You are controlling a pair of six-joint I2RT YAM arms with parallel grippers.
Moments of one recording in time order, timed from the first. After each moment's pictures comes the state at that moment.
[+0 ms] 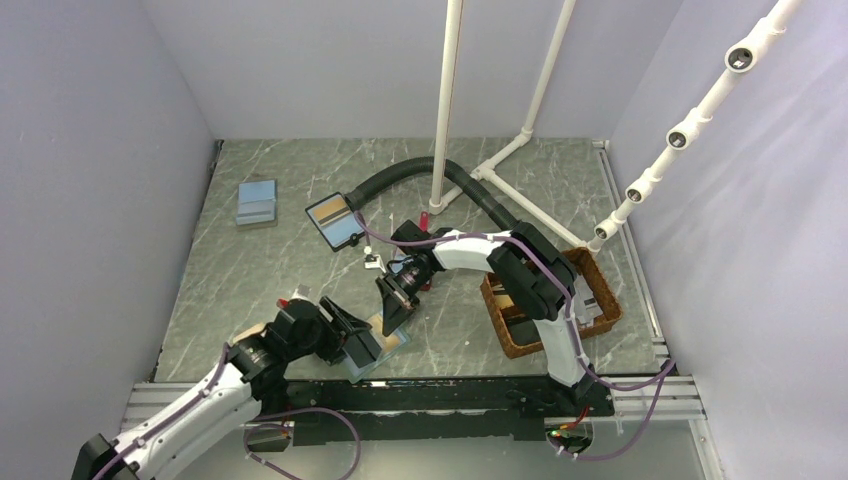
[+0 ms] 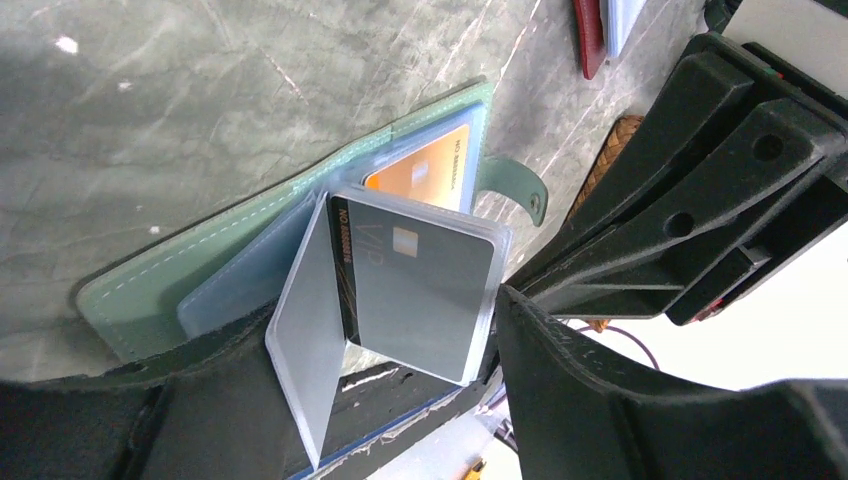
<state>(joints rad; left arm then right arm) -0.67 0.51 0.15 -0.36 0.08 -1.46 0.82 2.10 1.31 -0.49 -1.13 0.19</state>
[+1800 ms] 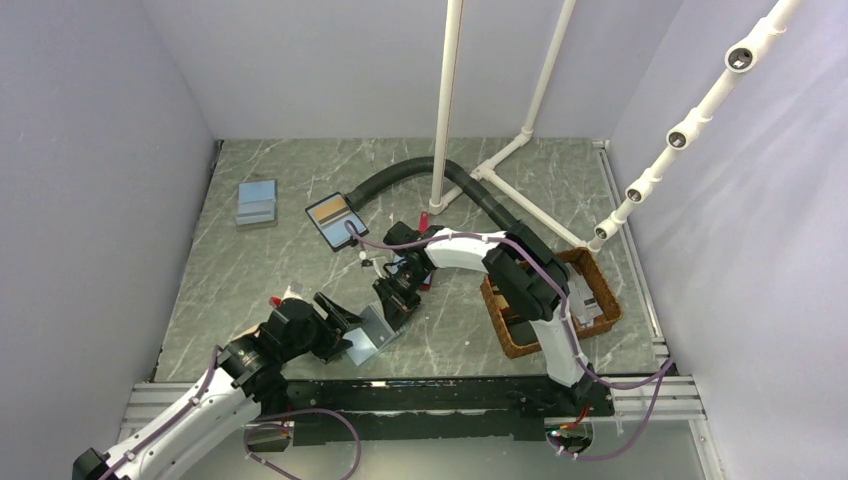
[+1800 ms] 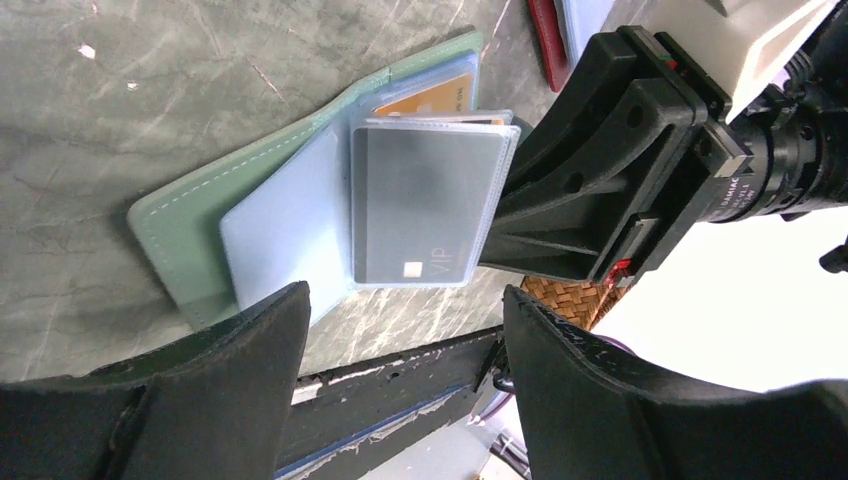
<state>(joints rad) -0.67 0.40 0.21 -0.50 0.03 -1.46 0.85 2.13 1.40 -0.63 -0.89 0.10</state>
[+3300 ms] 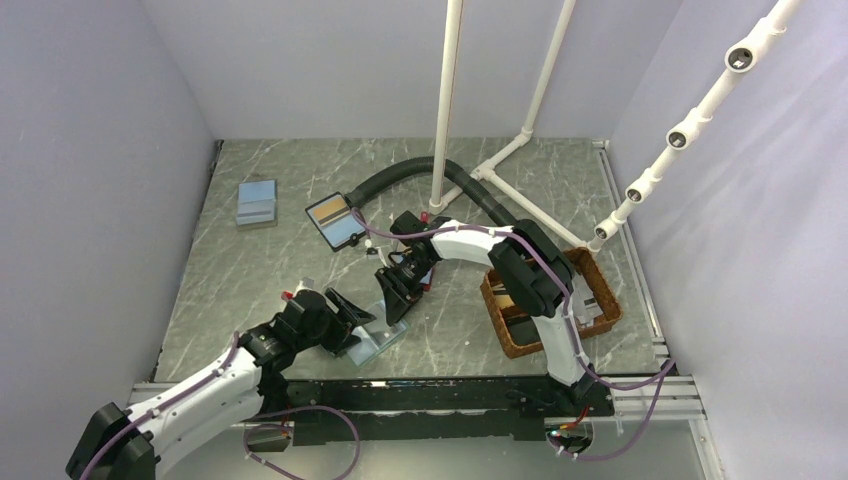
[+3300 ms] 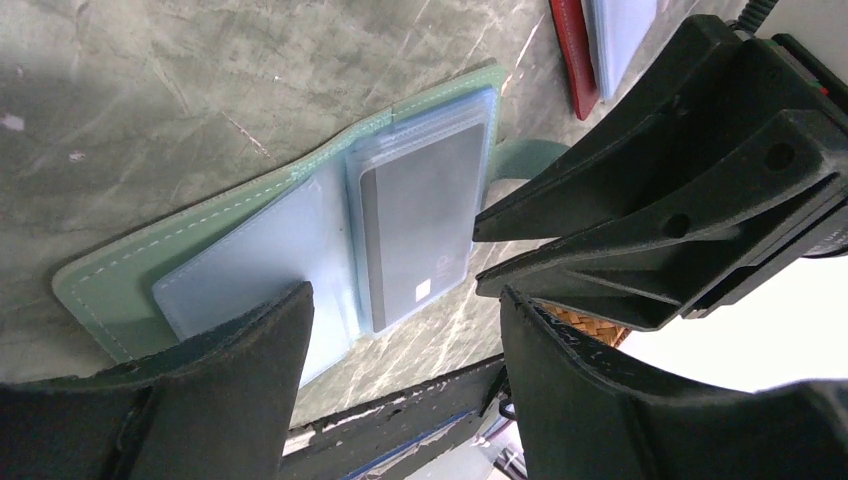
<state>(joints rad) -0.67 0.68 0.19 -0.24 0.04 -1.46 0.80 2.12 1.42 -0.64 -0.88 0.06</state>
